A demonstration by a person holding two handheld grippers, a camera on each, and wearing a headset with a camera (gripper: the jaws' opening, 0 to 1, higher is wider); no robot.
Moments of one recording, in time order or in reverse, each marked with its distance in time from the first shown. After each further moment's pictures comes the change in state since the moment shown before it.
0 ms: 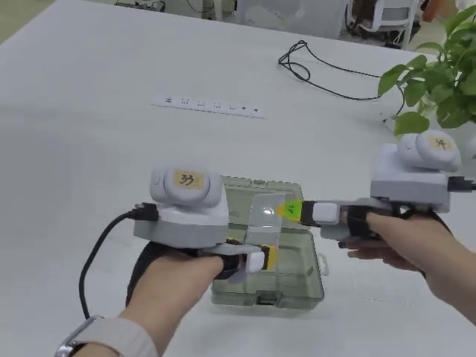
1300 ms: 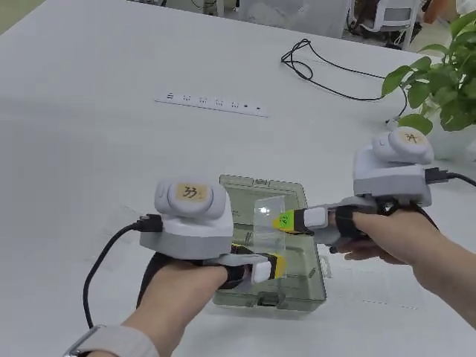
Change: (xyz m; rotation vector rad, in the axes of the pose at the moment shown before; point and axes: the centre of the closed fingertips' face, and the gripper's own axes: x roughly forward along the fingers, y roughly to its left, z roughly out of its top) left arm 0.006 -0.007 -0.003 0.040 -0.023 -0.073; right arm 0.011 0.000 -0.015 0.030 0.149 -0.021
